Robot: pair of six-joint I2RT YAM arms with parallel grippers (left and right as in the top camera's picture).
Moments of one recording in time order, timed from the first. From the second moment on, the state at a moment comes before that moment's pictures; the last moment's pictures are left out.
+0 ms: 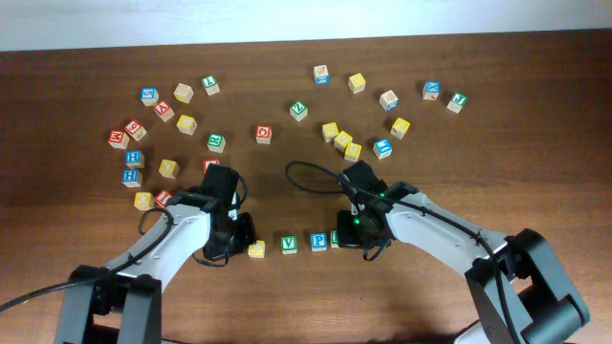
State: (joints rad) left arm -0.25 1.60 0.80 -0.70 0.18 -0.47; right arm 0.54 1.69 0.90 -0.63 -0.21 0.60
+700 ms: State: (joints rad) left arm -0.25 1.60 0.80 -0.73 0.21 -0.47; right arm 0.58 1.69 0.90 -0.63 -0.27 0.56
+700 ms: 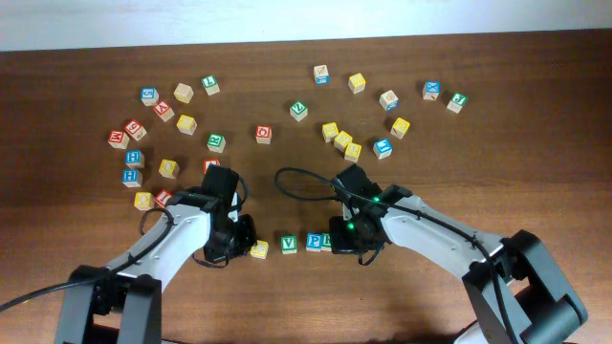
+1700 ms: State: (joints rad) left arm -0.30 1.60 0.80 -0.69 0.20 -0.48; right arm 0.58 1.69 0.90 -0.62 -0.27 0.56
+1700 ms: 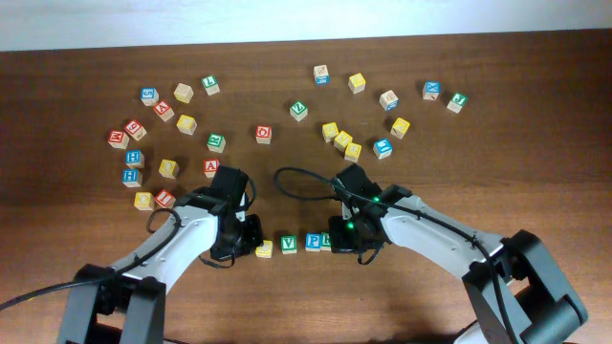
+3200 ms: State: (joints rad) left arm -0.30 1.60 0.80 -0.65 0.33 -0.56; right arm 0.58 1.69 0.90 -0.62 -0.27 0.51
